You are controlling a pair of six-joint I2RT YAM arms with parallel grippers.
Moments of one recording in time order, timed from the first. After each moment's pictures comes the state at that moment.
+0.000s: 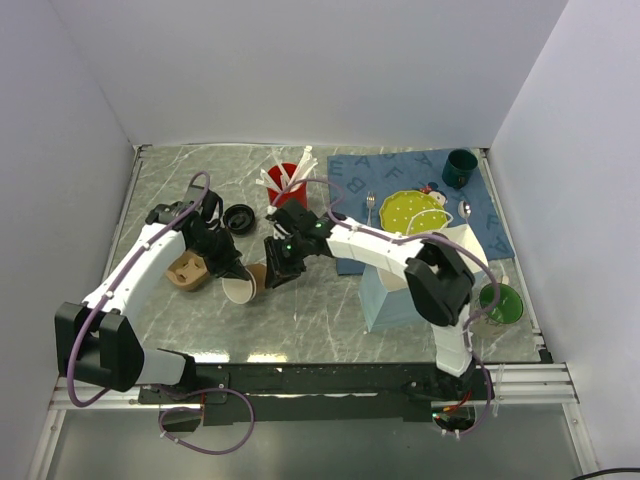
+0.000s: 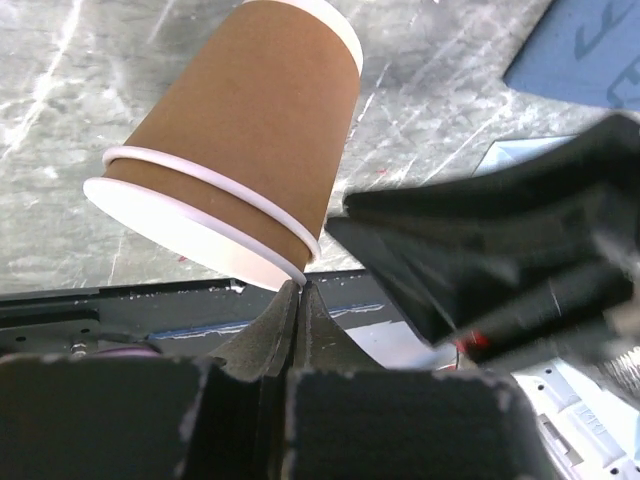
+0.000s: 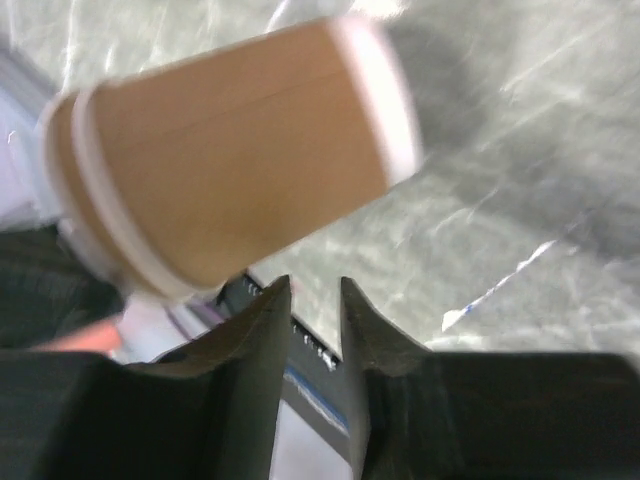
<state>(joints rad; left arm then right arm) -0.24 1.34 1.12 -1.05 0.35 -0.75 0.89 1.99 1.56 -0.58 -0.37 0.66</state>
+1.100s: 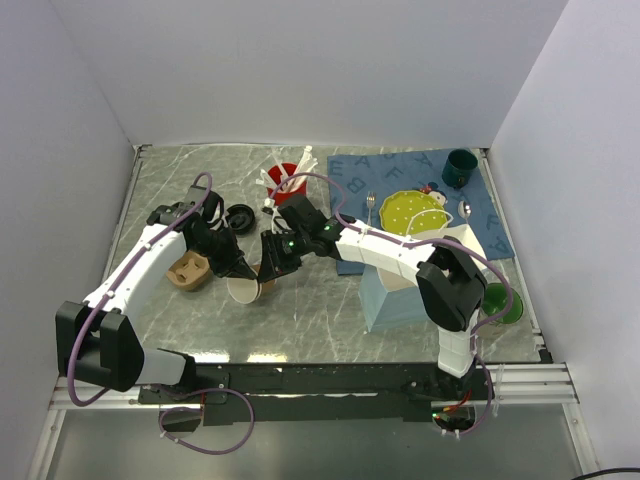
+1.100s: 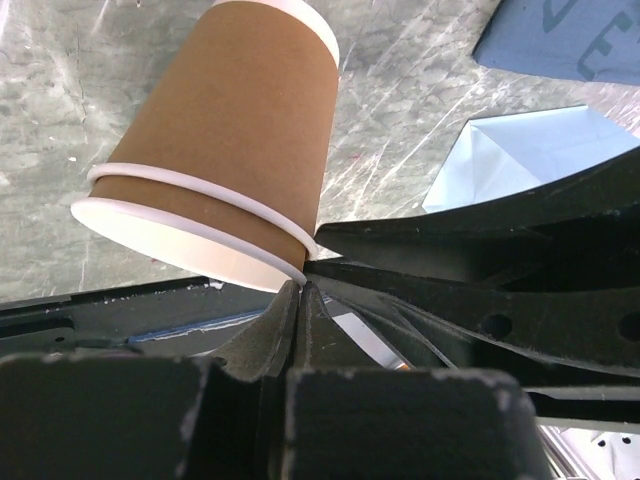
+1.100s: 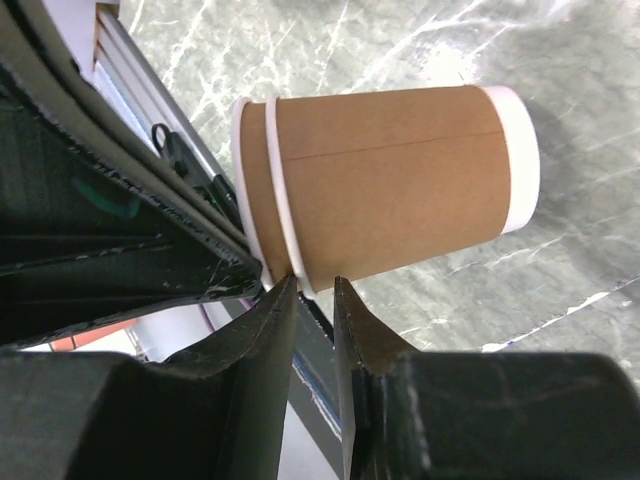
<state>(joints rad) -0.25 1.35 1.10 -1.01 0.43 -0.75 0.88 1.88 1.44 -0.36 -0.49 0.62</state>
